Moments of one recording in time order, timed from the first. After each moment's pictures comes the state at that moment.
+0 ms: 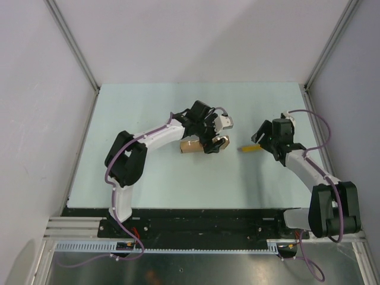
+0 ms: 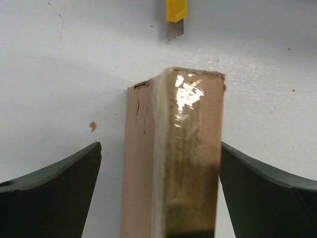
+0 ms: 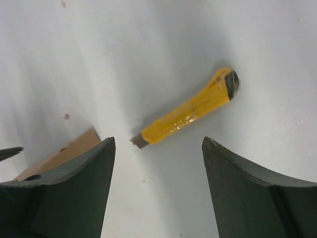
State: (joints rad) left arm -0.70 2.00 1.54 -0.41 0.47 0.52; right arm 0.13 1.31 0.73 -0.15 0.06 0.66
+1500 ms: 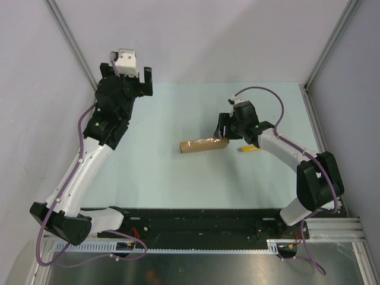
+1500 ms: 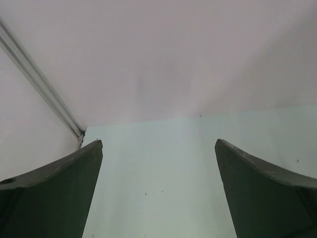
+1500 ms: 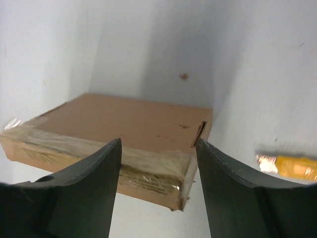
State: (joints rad) left arm -0.42 1.25 1.43 -0.19 -0.38 0.15; right arm 0.45 1.59 1.13 -0.22 -0.12 0.41
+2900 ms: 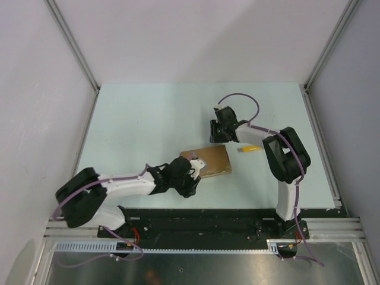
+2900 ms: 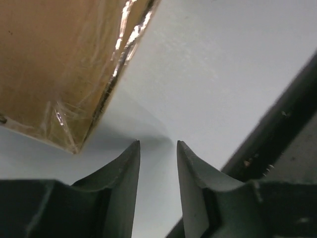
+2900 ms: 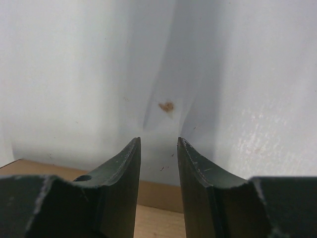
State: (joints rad) left arm -0.95 1.36 0.59 -0.10 0.15 -0.18; right arm 0.52 1.96 1.28 -0.19 -0.02 0.39
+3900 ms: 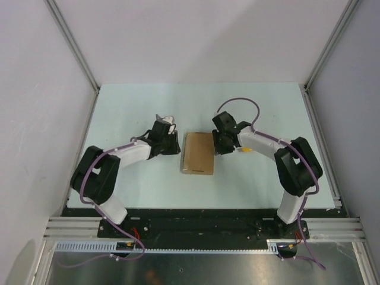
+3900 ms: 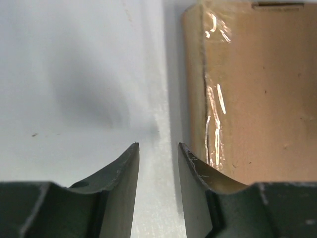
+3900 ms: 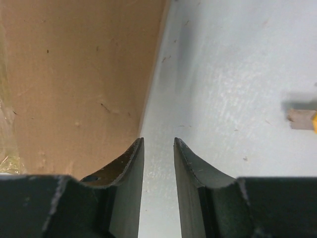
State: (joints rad) left arm -0.49 1.66 0.89 -0.09 0.02 -0.43; right arm 0.60 1.80 1.24 -0.52 0.02 0.43
